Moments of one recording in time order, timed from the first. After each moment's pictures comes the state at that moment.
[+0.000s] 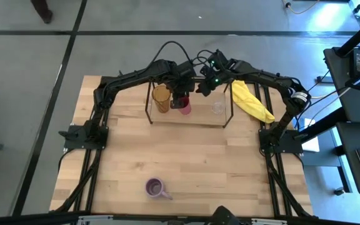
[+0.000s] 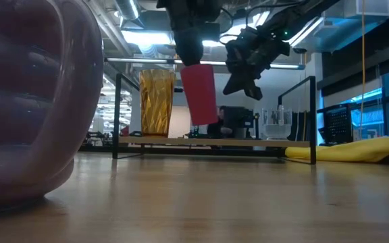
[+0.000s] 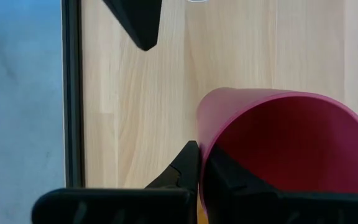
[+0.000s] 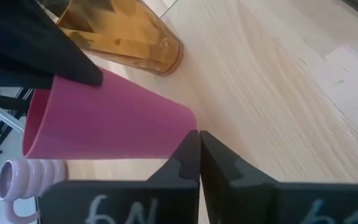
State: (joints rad) left arm 0.37 2.06 2.13 -1.24 -0.01 0.40; right arm -0.67 1.71 1.36 -0.59 -0.57 0.22
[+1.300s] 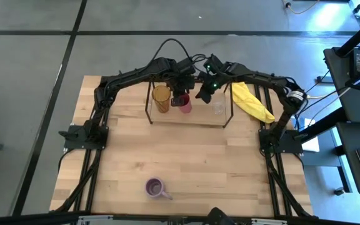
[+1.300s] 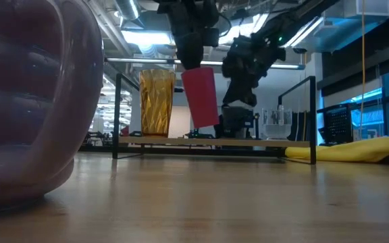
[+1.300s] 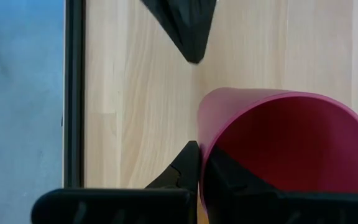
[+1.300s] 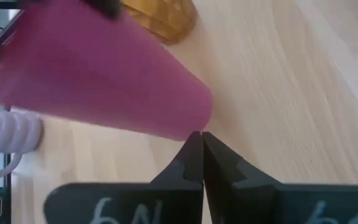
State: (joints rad) left arm 0.41 2.07 2.13 -1.22 0.03 0.39; right arm -0.64 1.77 1.36 -0.63 -0.57 0.00
